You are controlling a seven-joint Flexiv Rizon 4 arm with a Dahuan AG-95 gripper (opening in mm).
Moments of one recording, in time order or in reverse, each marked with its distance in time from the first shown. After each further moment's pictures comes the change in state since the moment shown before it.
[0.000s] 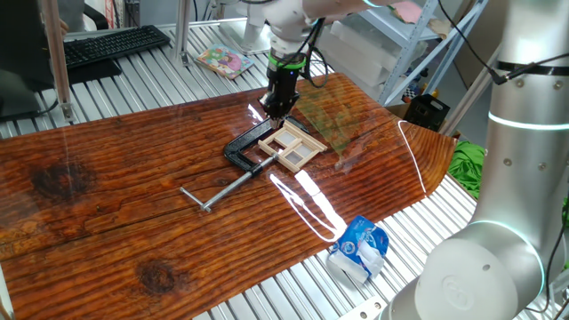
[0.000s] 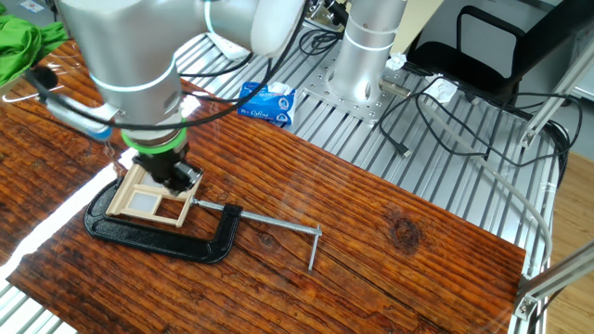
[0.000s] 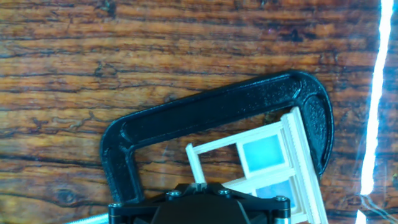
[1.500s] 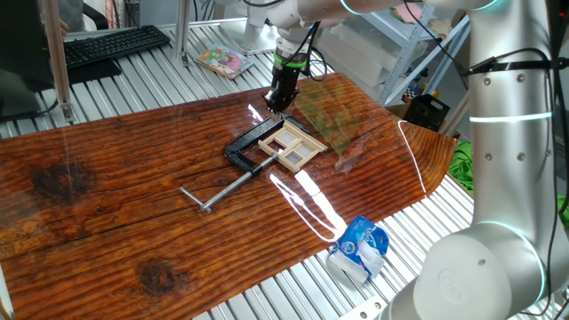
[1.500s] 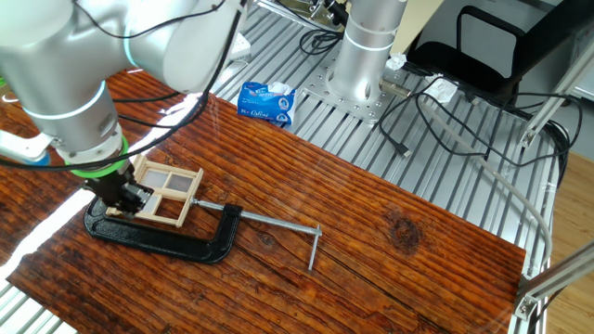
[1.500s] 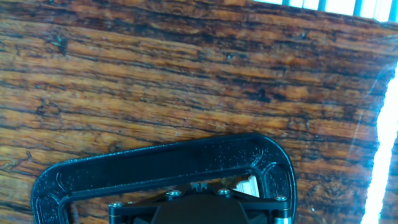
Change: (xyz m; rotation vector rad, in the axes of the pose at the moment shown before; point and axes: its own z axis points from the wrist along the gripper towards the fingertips) arm -0.057 -0.060 0.036 -0.026 -0.035 -0.105
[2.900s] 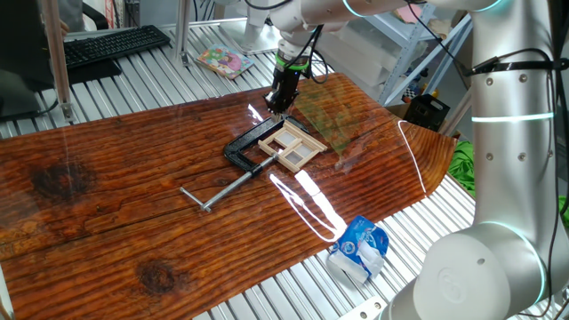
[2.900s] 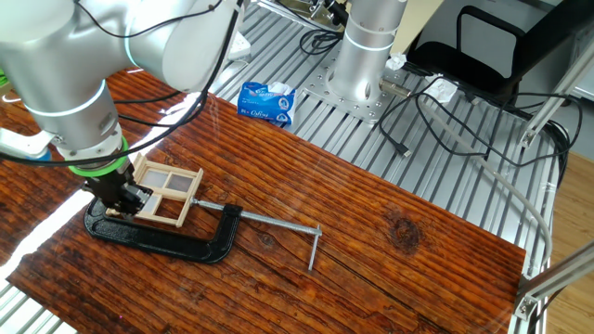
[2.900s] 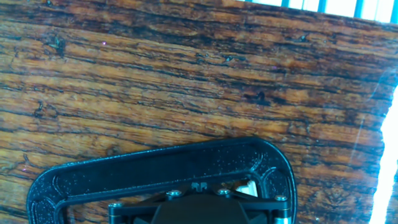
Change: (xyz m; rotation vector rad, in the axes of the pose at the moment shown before) arm 0.001 -0.001 0.003 -0.009 -0.030 -0.006
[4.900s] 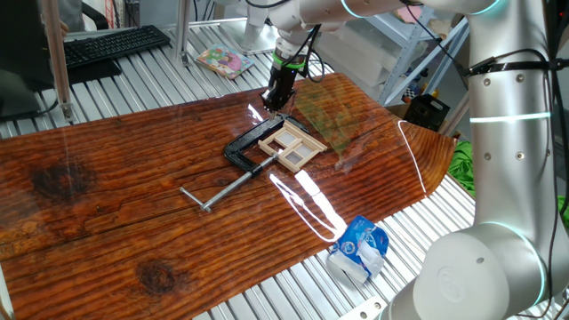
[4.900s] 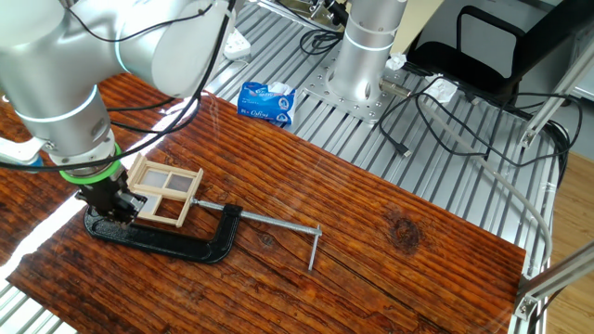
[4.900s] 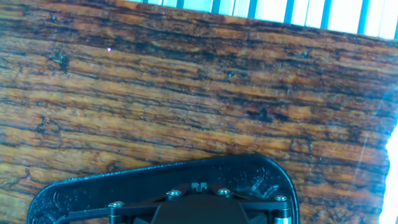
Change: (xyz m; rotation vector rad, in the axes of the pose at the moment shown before) arm -0.018 -0.002 0.005 -0.014 -0.025 -0.010
